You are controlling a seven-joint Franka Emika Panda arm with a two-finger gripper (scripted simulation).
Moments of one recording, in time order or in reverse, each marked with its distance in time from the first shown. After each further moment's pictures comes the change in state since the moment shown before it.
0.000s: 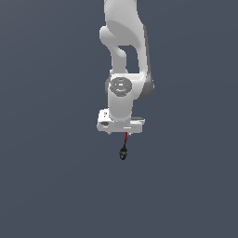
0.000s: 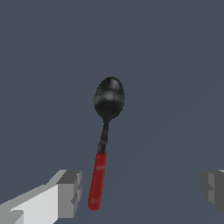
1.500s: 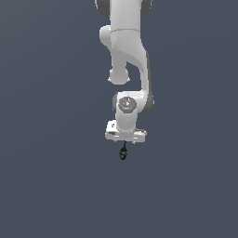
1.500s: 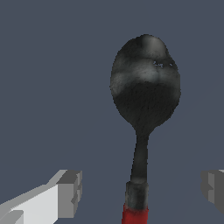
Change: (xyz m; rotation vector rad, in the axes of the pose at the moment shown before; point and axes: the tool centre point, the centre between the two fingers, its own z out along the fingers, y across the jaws) arm -0.001 -0.028 0.088 0.010 0.030 0.069
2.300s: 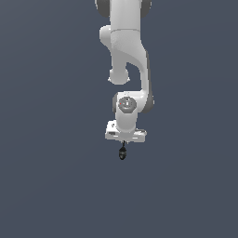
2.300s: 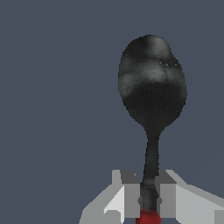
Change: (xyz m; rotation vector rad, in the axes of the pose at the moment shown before) arm 0.001 0.000 0.000 0.001 0.001 -0.001
